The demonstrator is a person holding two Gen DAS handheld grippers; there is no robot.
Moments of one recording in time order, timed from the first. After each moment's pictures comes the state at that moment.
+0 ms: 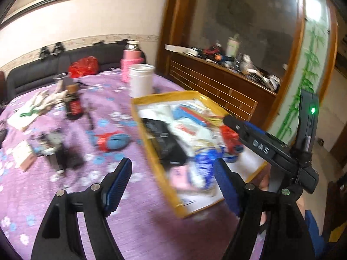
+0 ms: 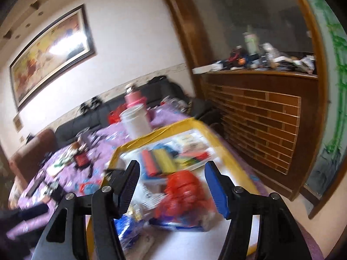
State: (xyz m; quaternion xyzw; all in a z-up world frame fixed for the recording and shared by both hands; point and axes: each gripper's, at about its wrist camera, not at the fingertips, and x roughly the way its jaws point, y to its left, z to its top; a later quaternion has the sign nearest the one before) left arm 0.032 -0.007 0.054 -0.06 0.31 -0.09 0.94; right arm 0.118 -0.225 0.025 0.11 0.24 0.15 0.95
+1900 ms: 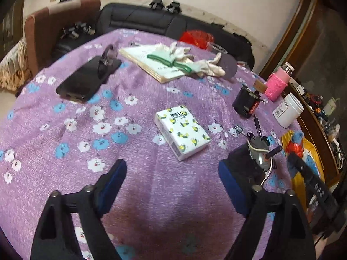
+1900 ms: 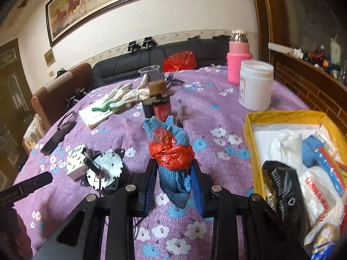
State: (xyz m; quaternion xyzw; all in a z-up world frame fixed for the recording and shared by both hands) left arm 0.040 0.270 0.004 -0.25 0.38 0.18 0.87; right arm 0.159 0.012 0.011 0.00 0.35 0.28 0.89
